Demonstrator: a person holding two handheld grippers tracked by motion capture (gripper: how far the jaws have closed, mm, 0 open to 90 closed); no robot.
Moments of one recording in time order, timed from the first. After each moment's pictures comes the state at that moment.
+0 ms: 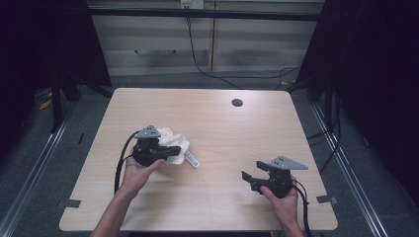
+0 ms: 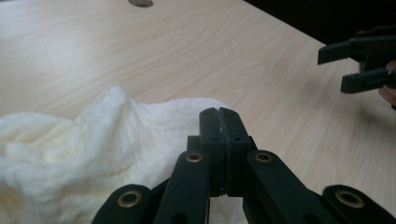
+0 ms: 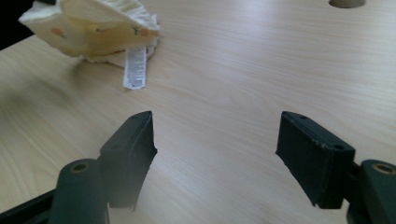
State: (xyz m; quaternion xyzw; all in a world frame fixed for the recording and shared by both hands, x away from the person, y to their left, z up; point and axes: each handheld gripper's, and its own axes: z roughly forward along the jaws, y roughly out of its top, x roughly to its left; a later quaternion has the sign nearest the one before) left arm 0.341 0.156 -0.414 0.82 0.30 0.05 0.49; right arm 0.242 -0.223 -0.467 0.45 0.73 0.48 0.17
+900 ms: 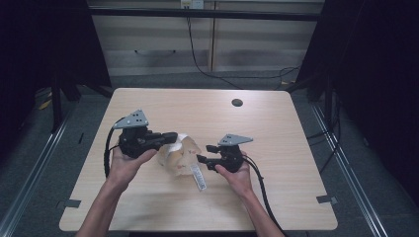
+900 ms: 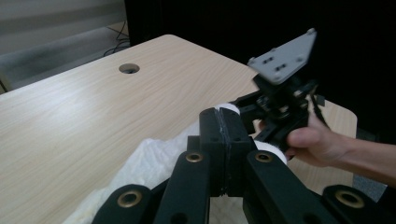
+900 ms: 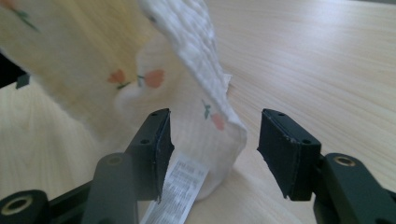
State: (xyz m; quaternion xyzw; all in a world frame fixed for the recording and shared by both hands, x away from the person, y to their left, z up) left arm 0.318 0.170 -0.346 0.80 0.25 0.07 0.54; right arm 0.326 -0.112 -0.474 0.36 0.77 0.51 0.11
